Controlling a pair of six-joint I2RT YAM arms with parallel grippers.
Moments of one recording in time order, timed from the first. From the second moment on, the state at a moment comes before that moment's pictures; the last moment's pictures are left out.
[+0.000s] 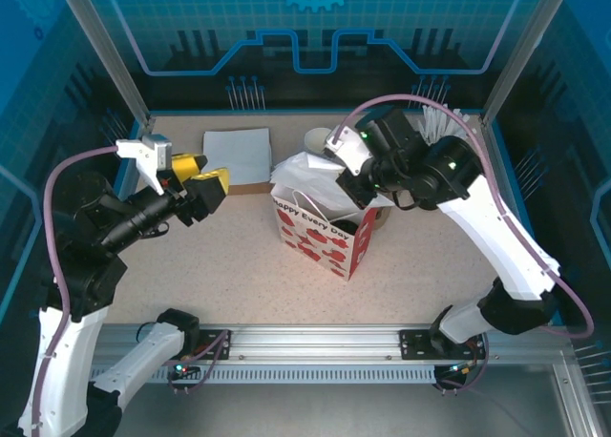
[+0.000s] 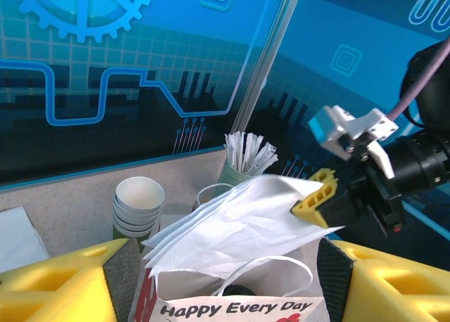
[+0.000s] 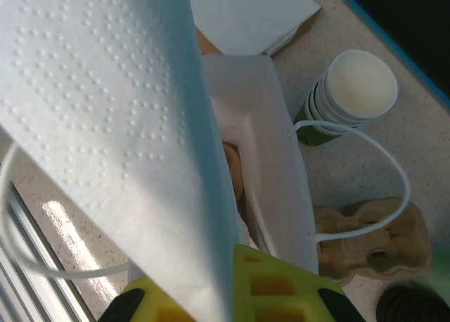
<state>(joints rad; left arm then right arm) -0.25 0.77 1.38 -0.69 0.45 -0.30 0.79 1.50 1.98 -1.35 0.03 -0.14</state>
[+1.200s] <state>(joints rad) -0.25 0.77 1.33 -0.68 0.45 -0.30 0.77 1.83 1.91 -1.37 -0.15 -0.19</state>
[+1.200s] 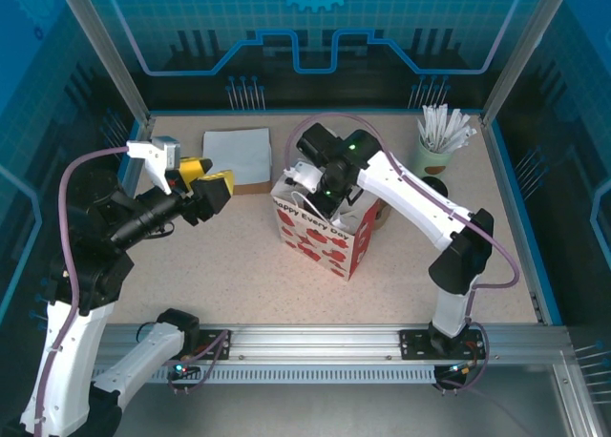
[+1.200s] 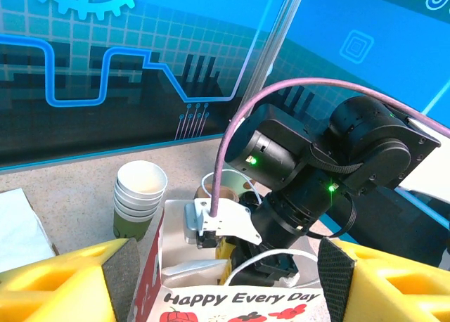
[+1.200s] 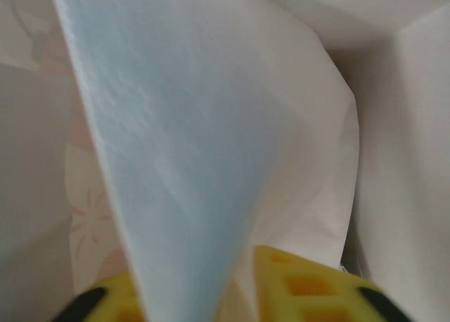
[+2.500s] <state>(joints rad) -0.08 0.75 0.69 -0.50 0.02 -0.50 0.17 0.79 0.75 -0.75 0.12 0.10</state>
